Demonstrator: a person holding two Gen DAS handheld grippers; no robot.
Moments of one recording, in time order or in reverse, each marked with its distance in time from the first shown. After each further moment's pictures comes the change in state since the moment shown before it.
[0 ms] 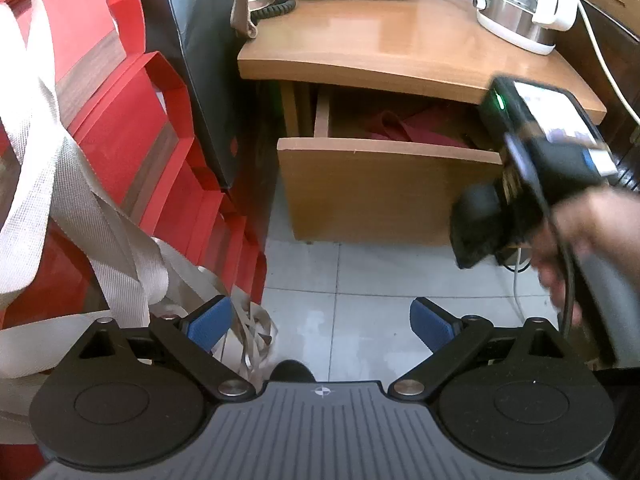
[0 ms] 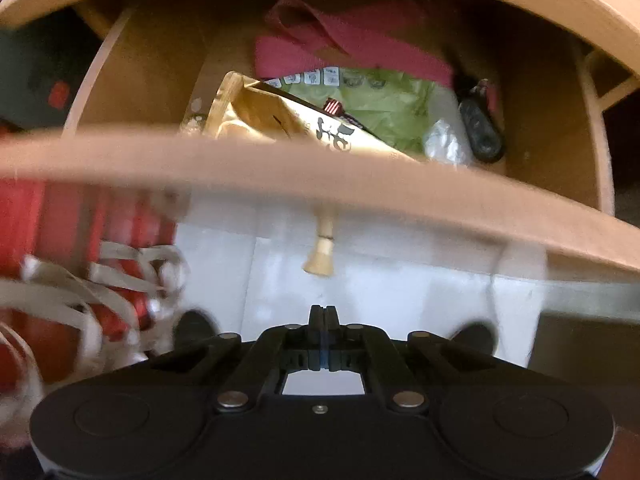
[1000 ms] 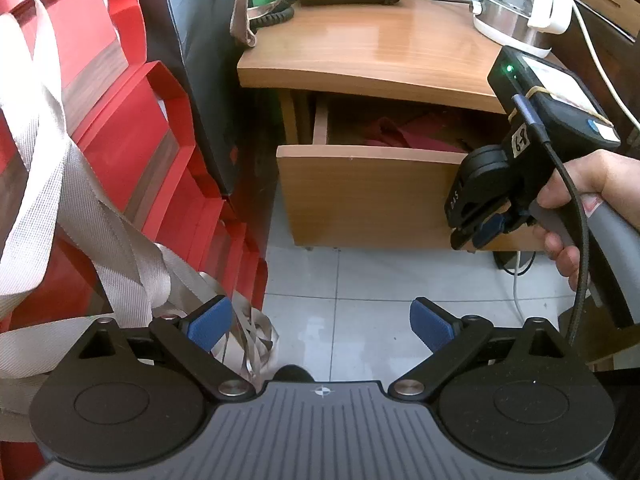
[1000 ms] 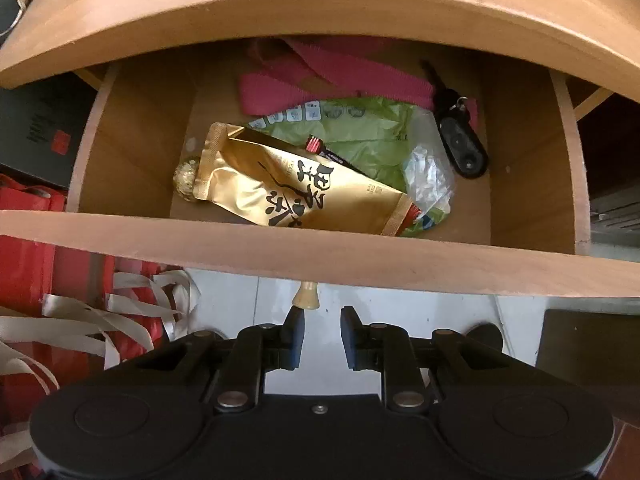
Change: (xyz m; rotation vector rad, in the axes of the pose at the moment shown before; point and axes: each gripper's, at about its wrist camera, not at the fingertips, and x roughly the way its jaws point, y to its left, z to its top) left arm -0.004 -0.002 -0.001 0.011 -0.015 0.006; right arm -0.024 -0.009 0.023 0.071 -0.020 0.034
